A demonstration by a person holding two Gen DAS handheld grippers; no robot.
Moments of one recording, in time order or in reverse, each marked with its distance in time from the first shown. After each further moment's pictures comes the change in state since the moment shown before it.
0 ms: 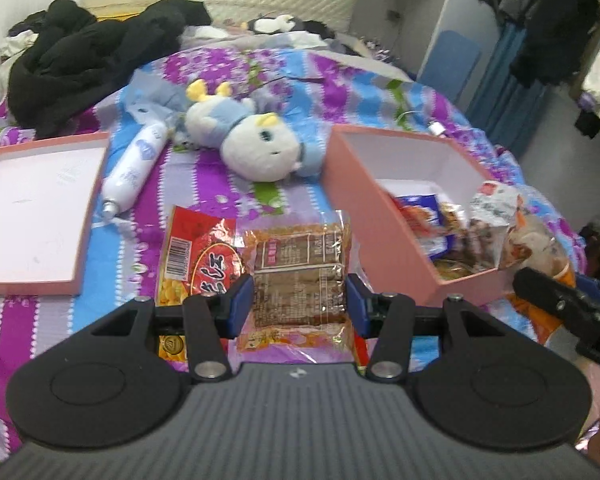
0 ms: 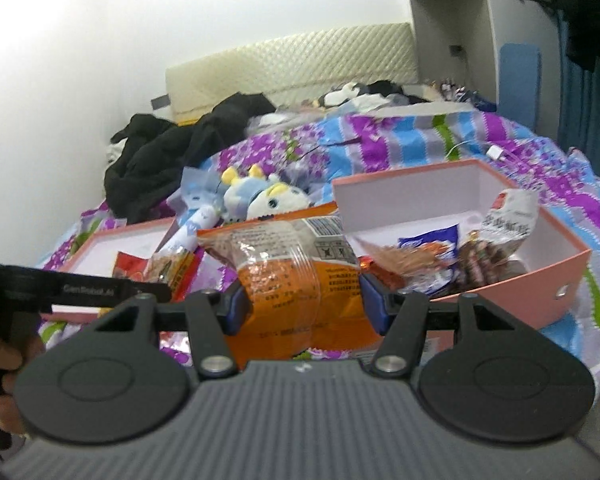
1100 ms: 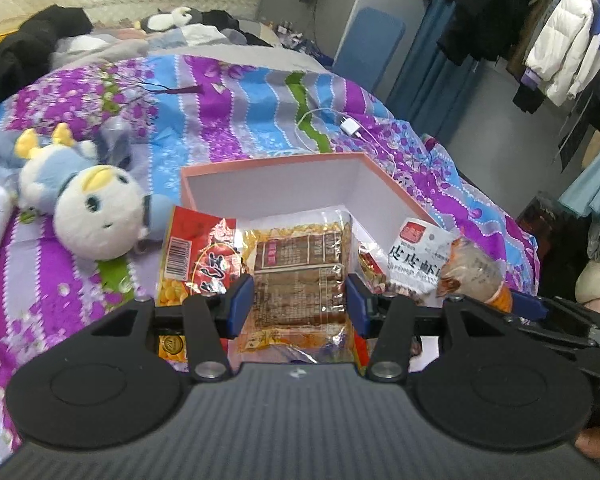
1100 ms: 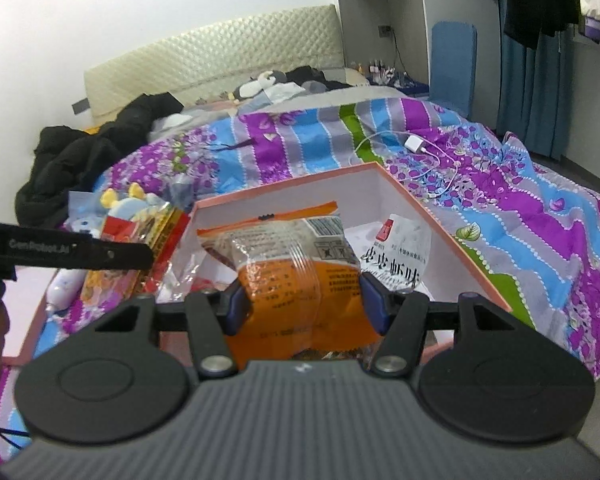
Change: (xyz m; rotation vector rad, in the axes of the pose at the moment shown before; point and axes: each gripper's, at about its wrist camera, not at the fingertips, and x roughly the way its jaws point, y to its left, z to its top) left arm 0.163 -0.121 0.120 0.123 0.067 -0.214; right arm 0.094 -0.133 0.054 0.074 0.074 -0.182
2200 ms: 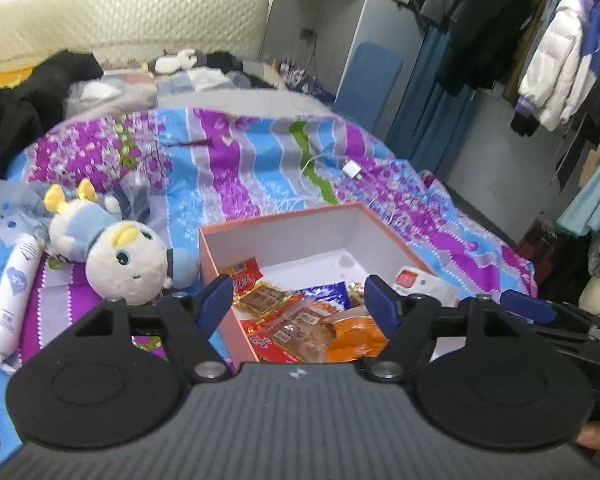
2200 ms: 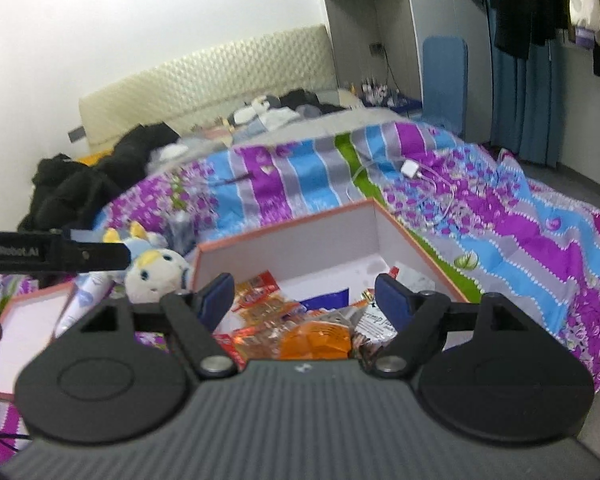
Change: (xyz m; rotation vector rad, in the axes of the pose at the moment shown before) left arm -0.081 -0.010 0.020 0.032 -0.132 0.030; right arm -0.044 0.011 0.033 0.038 -0.095 0.007
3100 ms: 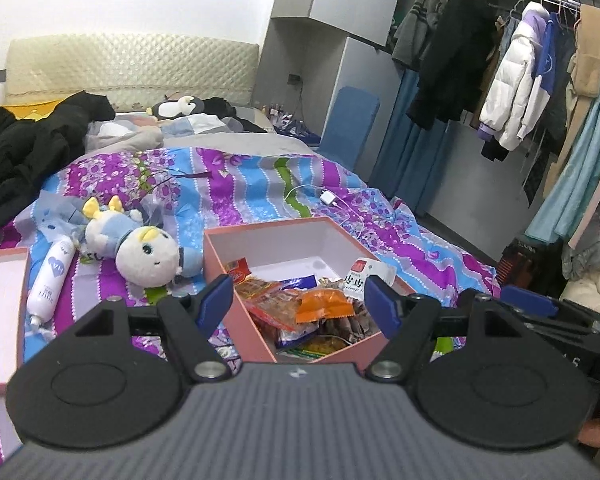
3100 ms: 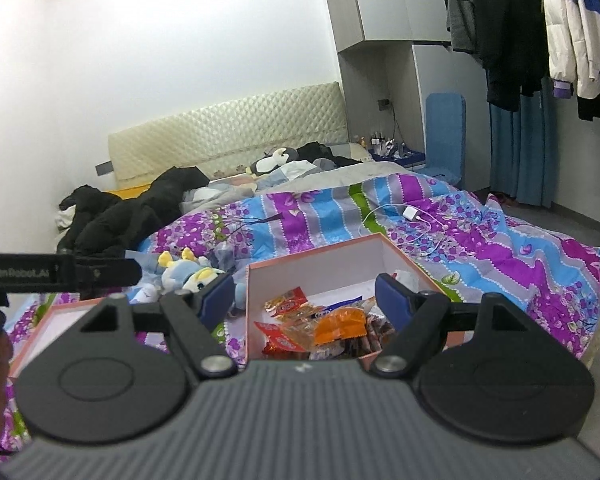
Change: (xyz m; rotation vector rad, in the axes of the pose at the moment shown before) left arm -0.183 -0.042 -0.086 0.020 -0.126 -0.012; right arm -0.150 0.037 -0.042 -0.023 -0.137 0.008
